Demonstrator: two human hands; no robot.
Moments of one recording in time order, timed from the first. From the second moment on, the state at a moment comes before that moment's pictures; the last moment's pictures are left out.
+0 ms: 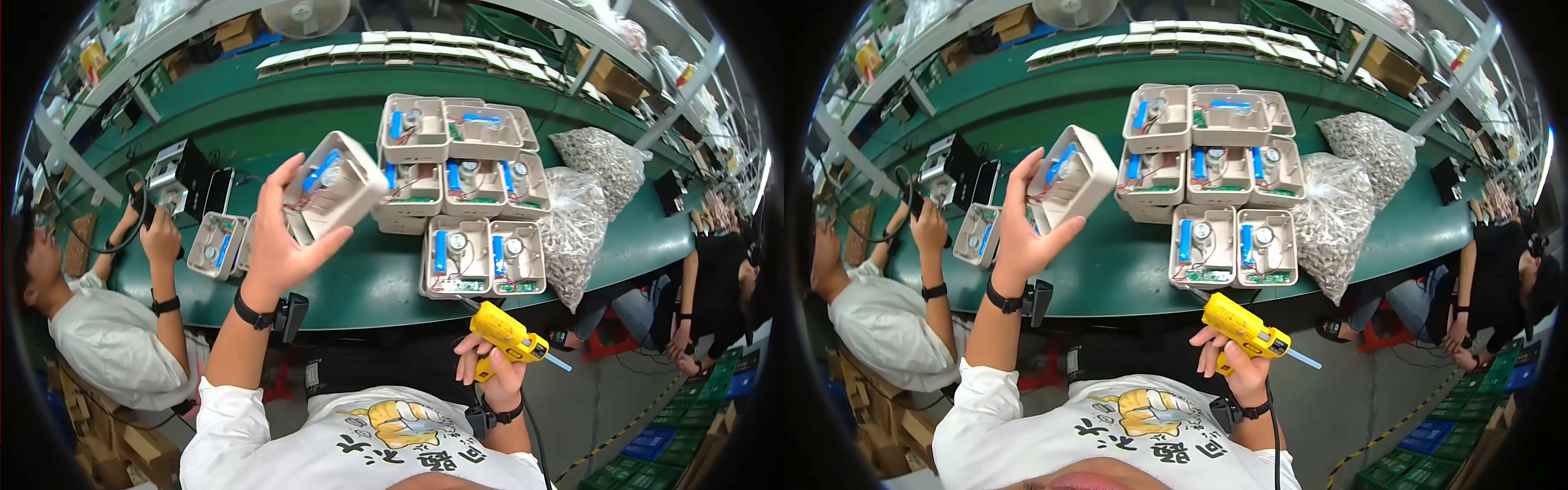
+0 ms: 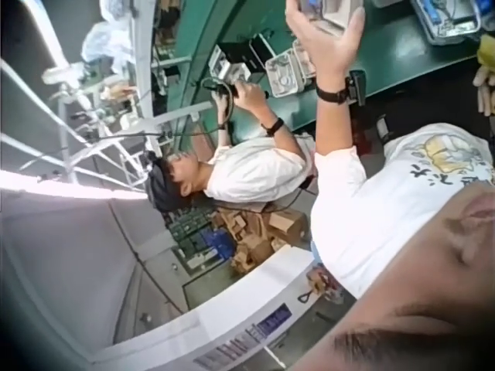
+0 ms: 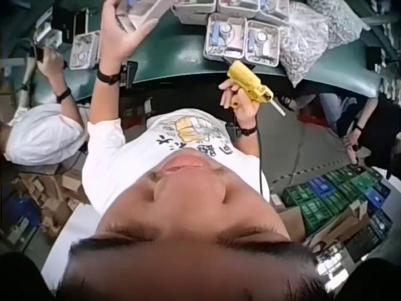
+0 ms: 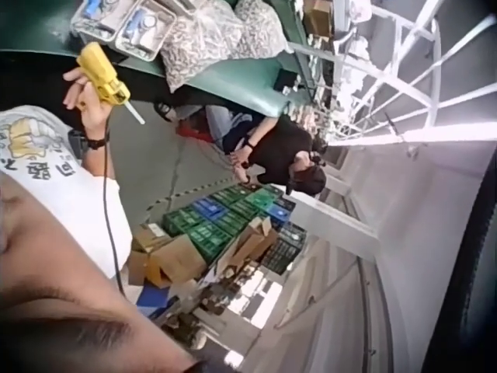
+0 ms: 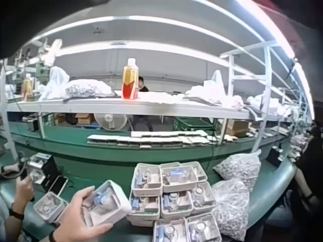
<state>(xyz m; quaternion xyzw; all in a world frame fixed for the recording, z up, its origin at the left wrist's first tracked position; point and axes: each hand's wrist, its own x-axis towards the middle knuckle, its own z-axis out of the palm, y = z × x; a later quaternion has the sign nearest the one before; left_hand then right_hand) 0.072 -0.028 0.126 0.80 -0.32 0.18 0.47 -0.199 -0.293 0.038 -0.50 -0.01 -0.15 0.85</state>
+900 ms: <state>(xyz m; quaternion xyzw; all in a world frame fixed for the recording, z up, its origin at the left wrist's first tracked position) 0.036 -0.105 0.146 0.76 -0.47 0.30 0.34 -0.227 -0.313 0.040 -0.47 -0.05 -0.27 0.84</state>
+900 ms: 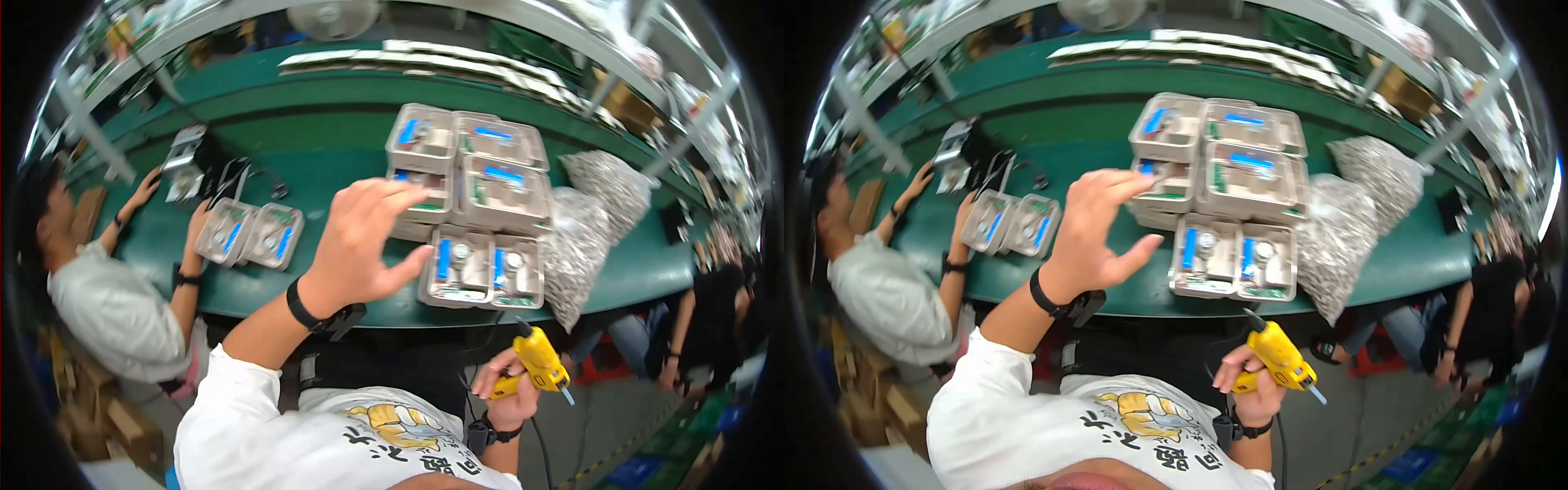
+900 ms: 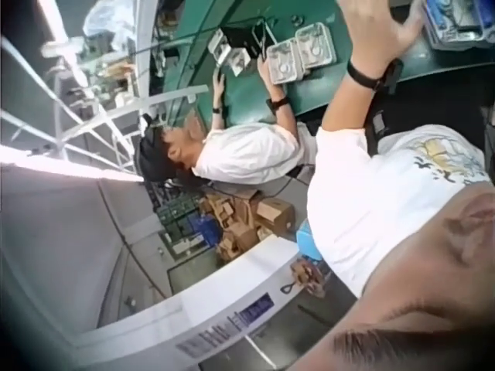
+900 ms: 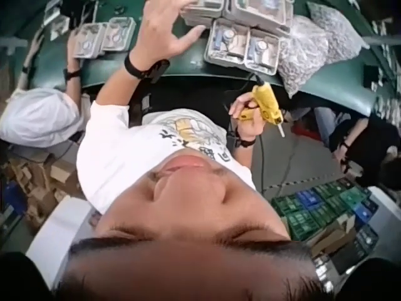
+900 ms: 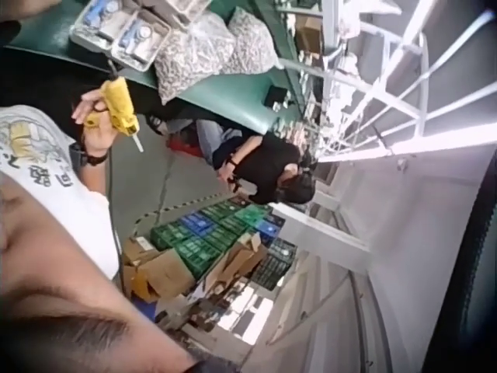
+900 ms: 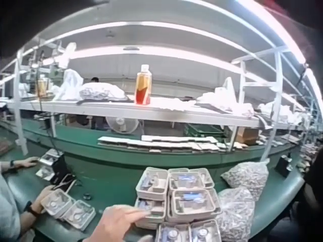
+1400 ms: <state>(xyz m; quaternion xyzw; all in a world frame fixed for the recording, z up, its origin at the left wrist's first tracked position) 0.014 0.049 0.030 0.97 -0.04 0.22 0.11 -0.159 -0.272 0.030 -0.43 -0.12 -0.12 0.89</state>
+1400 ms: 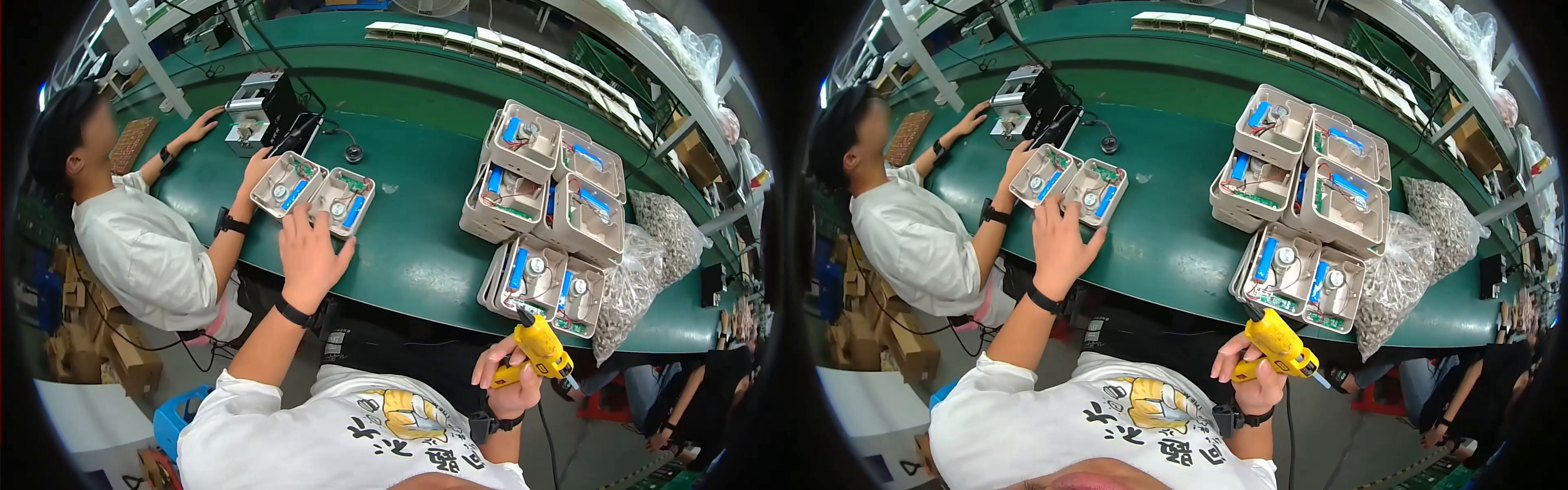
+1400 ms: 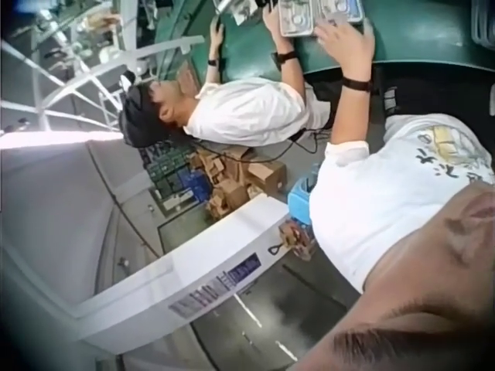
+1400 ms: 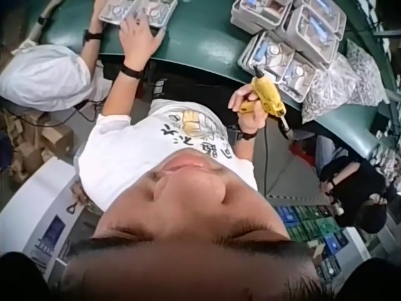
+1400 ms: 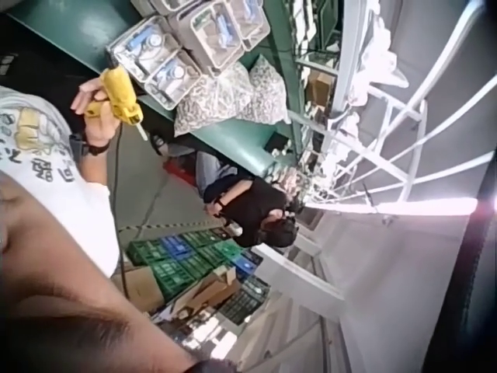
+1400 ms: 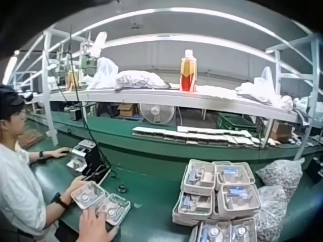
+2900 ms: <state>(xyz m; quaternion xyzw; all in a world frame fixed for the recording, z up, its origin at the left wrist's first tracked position) -0.004 0.010 0.015 0.81 -0.22 0.06 0.54 -0.131 -0.236 0.041 -0.59 0.08 0.07 0.80</state>
